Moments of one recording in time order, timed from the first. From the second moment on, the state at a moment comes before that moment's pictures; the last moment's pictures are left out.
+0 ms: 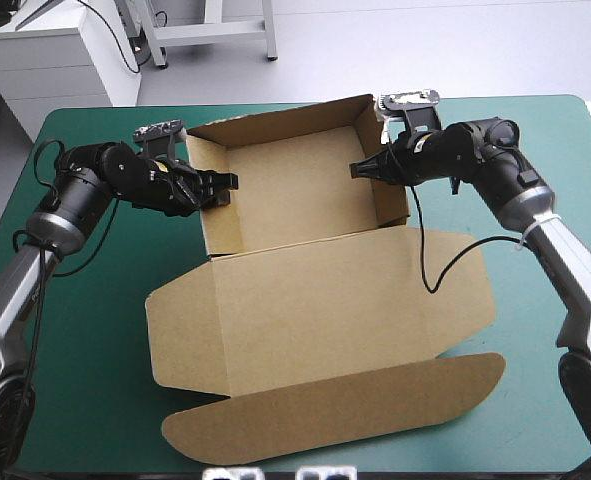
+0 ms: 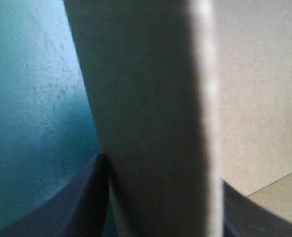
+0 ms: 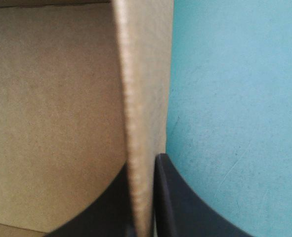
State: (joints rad) left arm -0.25 1.59 -1.46 -0.37 0.92 -0.07; right arm 0.33 1.67 -1.64 0.19 0.83 -0.01
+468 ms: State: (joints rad) left arm -0.30 1.60 -1.49 -0.29 0.93 -0.12; right arm 0.33 1.67 -1.64 0.11 0.92 0.05
